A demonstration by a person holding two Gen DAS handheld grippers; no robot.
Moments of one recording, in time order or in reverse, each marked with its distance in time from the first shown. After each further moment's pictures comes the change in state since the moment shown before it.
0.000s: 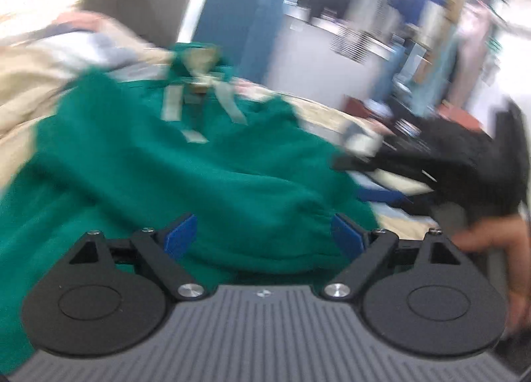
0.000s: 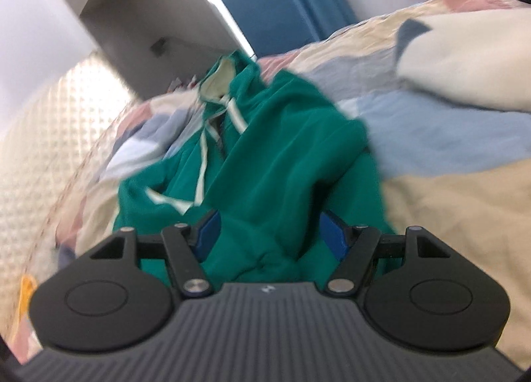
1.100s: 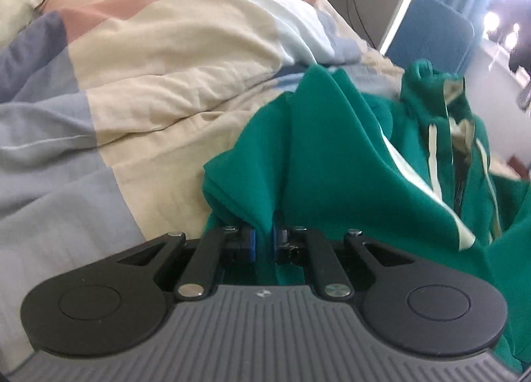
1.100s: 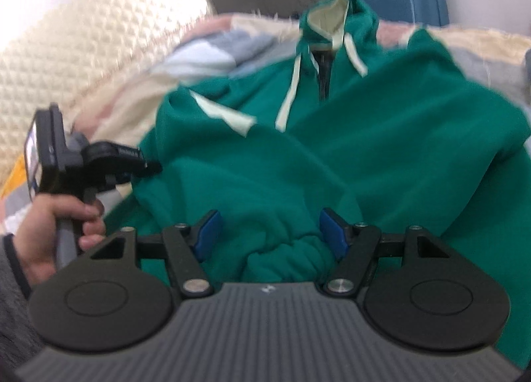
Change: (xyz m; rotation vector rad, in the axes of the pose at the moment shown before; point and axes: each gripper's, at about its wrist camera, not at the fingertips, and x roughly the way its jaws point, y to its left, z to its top) left arm 0.106 0.199 0.080 -0.299 0.045 0.521; right arm 0.076 0.077 -0.050 -0.348 0.165 0.084
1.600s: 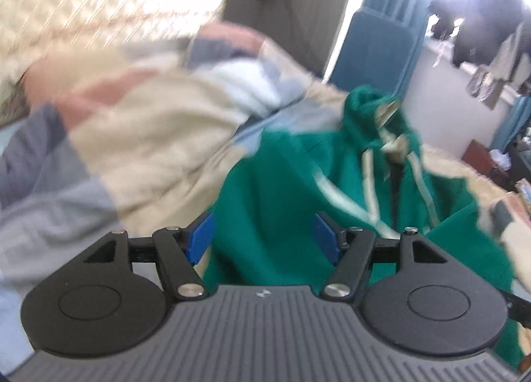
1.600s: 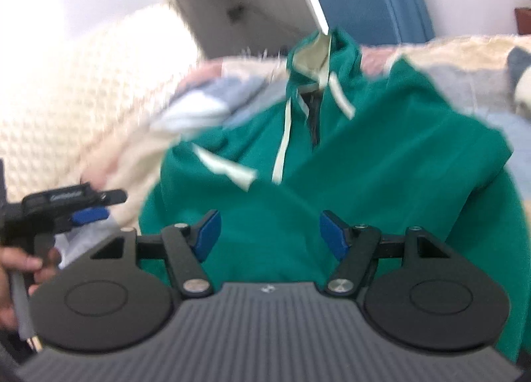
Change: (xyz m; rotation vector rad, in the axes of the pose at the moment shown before) left arm -0.111 -0.001 0.034 0.148 -0.105 -0.153; right arm -0.041 -0.012 0.029 0.135 -0.212 0.024
